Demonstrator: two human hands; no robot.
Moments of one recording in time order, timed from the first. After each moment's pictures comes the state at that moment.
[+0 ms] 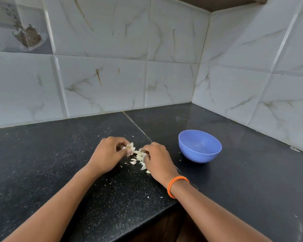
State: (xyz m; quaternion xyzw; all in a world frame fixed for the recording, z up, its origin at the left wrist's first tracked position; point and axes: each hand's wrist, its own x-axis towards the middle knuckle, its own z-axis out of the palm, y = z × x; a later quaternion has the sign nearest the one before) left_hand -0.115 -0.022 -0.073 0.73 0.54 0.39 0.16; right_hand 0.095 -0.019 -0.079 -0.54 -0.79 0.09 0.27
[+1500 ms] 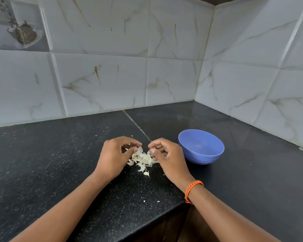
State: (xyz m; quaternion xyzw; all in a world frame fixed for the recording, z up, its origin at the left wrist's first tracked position) left_hand -0.076 -0.027 -0.080 0.68 0.52 0.50 0.16; right_hand 0.137 -0.009 -0.087 -0.43 -0.71 0.28 0.49
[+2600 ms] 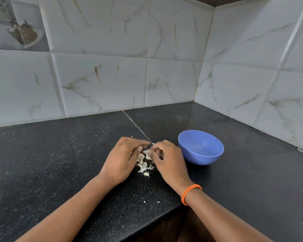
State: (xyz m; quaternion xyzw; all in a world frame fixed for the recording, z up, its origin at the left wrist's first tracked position) left_hand -0.066 -0.026 -0.088 0.76 0.49 0.43 0.06; right_hand 0.131 -0.018 -0.084 -0.50 -0.76 0.10 0.41
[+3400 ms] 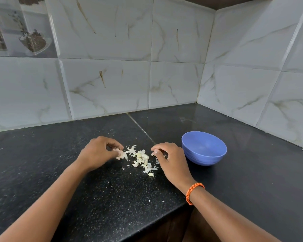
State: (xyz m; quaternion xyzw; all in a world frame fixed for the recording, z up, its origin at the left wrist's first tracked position) left_hand -0.155 -0.016 -0.060 0.69 0.63 0.31 0.16; right_hand 0.132 -0.015 -0.086 -0.48 -0.75 0.14 0.42
